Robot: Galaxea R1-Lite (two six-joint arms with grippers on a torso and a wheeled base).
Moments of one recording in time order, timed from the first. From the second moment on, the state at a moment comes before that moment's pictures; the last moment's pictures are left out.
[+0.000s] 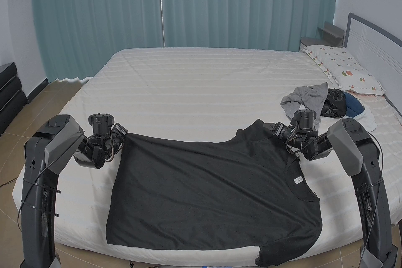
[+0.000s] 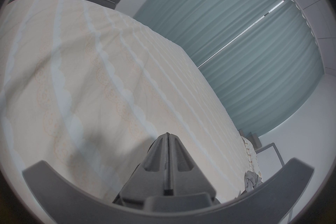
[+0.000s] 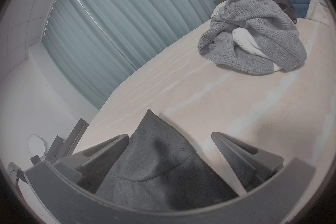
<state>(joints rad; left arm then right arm) -0.02 2.62 -1.47 -0.74 0.04 -0.94 0.10 2.78 -1.80 -0.61 0.18 0.57</state>
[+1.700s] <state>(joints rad) -0.02 2.66 -1.55 -0.80 0.04 -0.93 0.06 2.81 -2.00 -0.67 0.04 0.56</state>
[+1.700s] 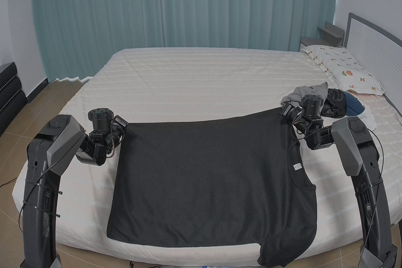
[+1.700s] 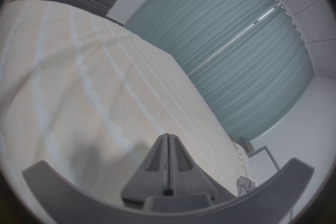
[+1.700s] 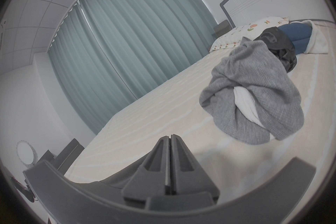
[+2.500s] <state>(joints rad) -0.02 2.70 -1.60 -0.73 0.03 -0.93 0.08 2.91 -2.00 -0.67 -0.03 0.55</state>
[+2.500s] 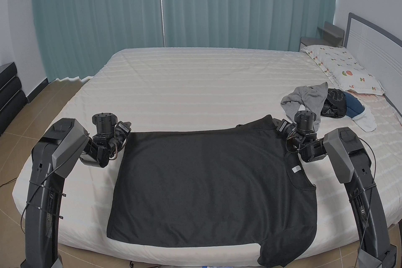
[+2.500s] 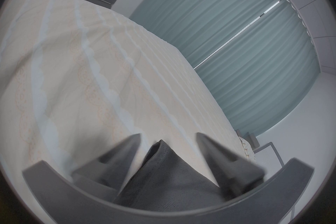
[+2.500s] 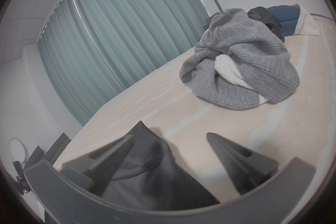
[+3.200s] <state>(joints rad) -0.03 2.49 -1.33 -0.78 0.03 -0.94 0.02 2.53 -1.31 -0.84 0.06 0.67</state>
